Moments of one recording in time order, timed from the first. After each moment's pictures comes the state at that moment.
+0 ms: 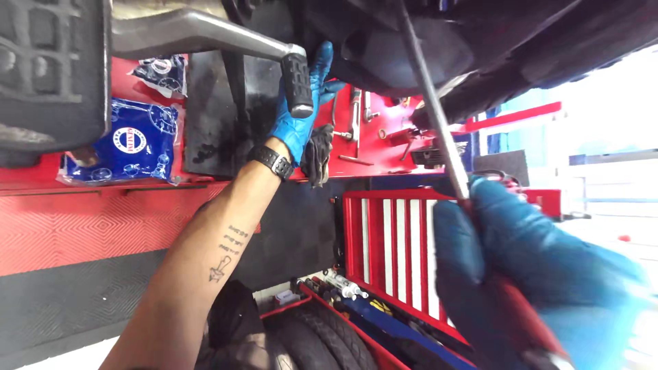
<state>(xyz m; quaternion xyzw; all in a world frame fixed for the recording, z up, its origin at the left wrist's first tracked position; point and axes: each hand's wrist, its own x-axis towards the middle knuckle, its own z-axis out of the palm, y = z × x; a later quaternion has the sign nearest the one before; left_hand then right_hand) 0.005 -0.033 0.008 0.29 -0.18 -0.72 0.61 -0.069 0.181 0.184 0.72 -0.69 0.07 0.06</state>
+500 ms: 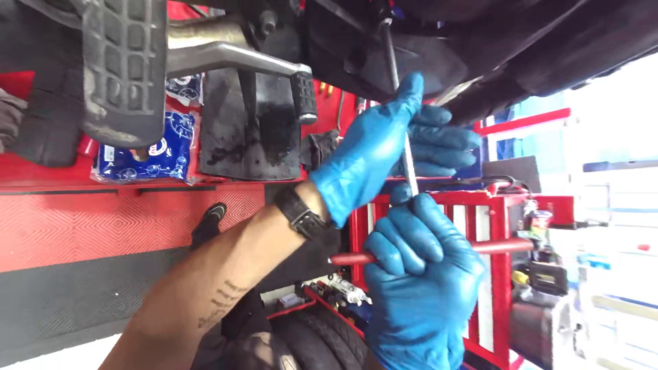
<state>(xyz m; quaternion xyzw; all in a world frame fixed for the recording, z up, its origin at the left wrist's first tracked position) 0.026 0.052 0.114 0.15 -0.19 -0.89 0.39 -0.034 0.178 0.140 0.15 -0.36 0.68 -0.62</state>
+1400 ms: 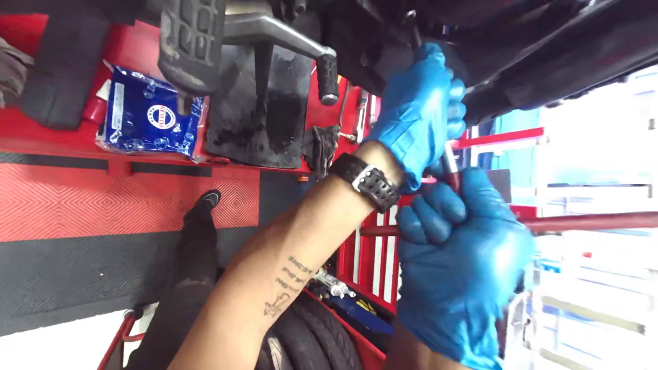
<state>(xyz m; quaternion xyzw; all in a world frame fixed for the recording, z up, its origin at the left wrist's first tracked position) 0.011 0.036 0.154 0.13 0.10 -0.89 0.43 -0.027 0.170 0.169 0.30 -0.64 0.60 -0.37</state>
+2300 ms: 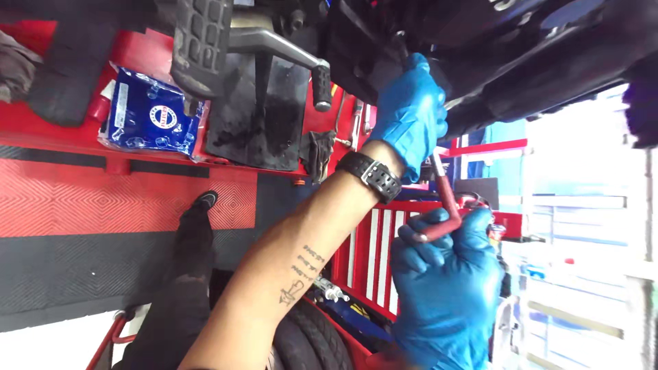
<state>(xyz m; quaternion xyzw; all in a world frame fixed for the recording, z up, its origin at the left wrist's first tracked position) -0.006 0.029 0.155 0.16 0.09 -0.87 0.46 -0.056 0.209 0.173 0.24 -0.59 0.59 -0.49</state>
